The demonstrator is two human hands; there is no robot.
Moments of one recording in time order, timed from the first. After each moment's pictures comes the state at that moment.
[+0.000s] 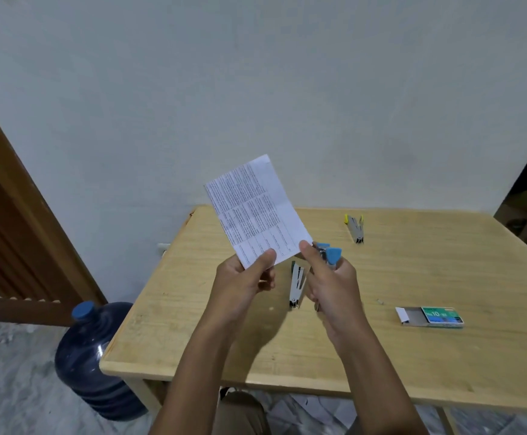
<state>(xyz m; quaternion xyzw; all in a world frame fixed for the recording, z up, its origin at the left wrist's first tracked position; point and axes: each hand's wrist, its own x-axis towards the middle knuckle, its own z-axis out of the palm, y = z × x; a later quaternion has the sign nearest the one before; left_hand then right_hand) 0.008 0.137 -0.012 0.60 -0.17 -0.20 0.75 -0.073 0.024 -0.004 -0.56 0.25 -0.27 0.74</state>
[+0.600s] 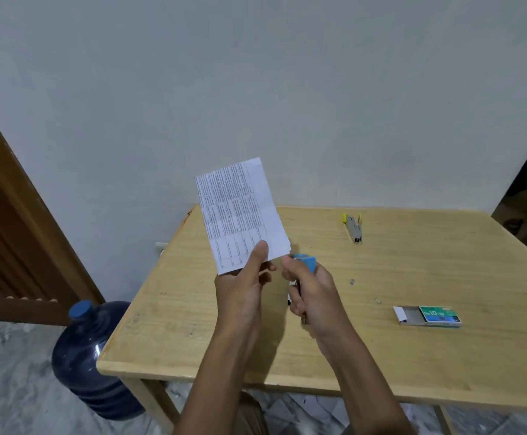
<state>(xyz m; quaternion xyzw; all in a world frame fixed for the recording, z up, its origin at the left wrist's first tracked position) -0.014 0.120 -0.011 0.50 -0.03 -0.11 0.86 -0.072 0.034 -0.018 -0.60 0.17 -0.20 0.76</state>
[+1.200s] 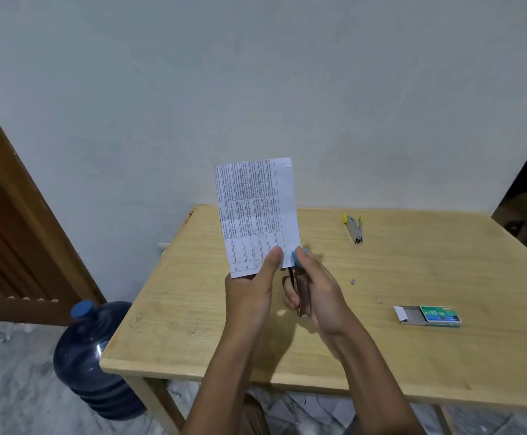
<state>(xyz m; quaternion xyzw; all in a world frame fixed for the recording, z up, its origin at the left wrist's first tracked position) -0.021 0.121 -0.015 0.59 -0.12 -0.08 0.79 -0.071 0.026 -0.017 -0.60 0.08 -0.15 0.78</state>
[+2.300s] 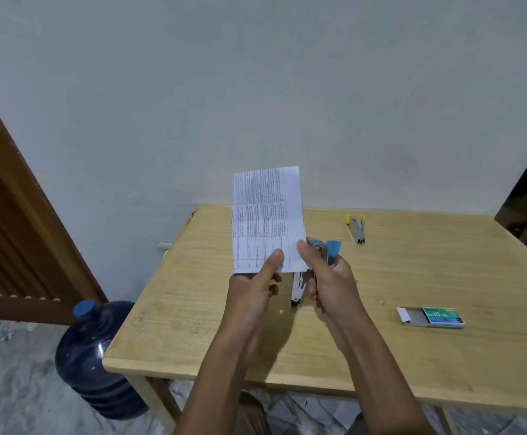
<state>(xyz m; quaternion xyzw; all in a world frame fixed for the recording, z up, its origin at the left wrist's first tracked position) -0.010 0.128 -0.026 0.58 -0.13 -0.19 0.78 -0.069 0.018 -0.012 -0.58 0.21 -0.24 0.75</state>
